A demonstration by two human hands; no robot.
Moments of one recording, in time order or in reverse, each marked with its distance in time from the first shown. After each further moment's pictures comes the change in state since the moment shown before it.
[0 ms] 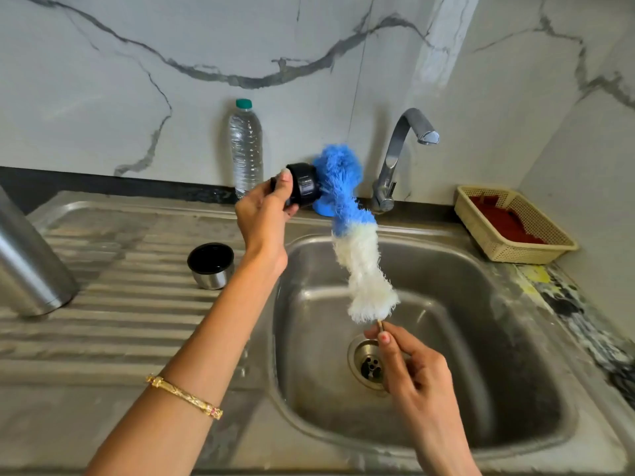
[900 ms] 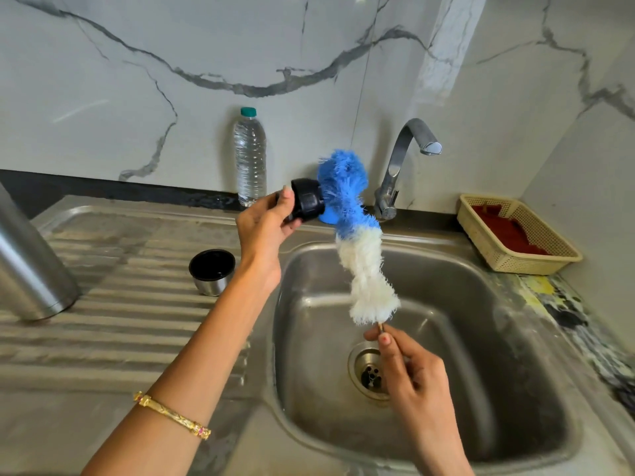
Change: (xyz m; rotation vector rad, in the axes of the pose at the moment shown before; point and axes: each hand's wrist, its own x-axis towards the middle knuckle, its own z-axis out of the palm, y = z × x) left_hand 0.003 0.003 -0.007 0.018 -0.105 -0.072; right_hand 0.009 -0.005 0.009 0.007 0.036 -0.042
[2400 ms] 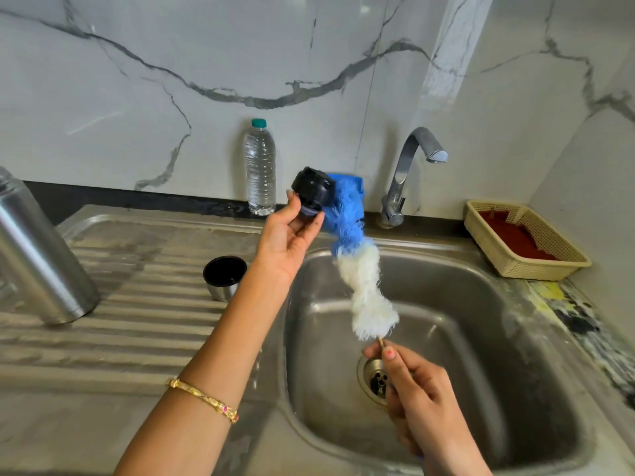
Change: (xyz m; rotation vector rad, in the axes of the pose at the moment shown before) left_hand 0.009 0.000 0.005 -0.461 -0.110 -0.313; right_hand -0.009 -0.023 -0.007 0.268 -0.182 0.316
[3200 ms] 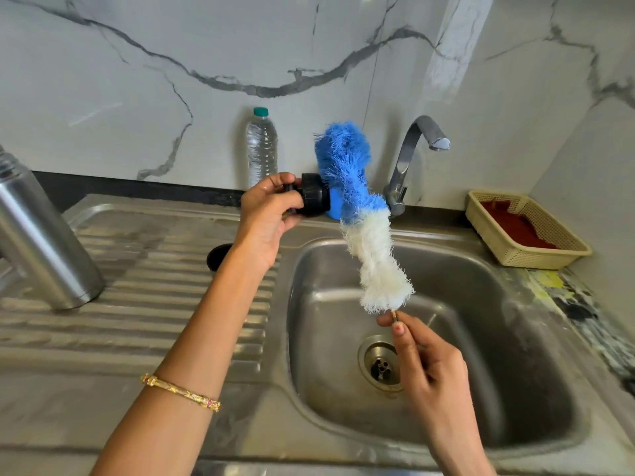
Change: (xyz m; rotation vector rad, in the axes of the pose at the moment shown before) left_hand -0.012 0.032 0.005 0.521 -0.054 0.267; right_hand 0.004 -0.005 0.000 -0.303 0.179 -0.430
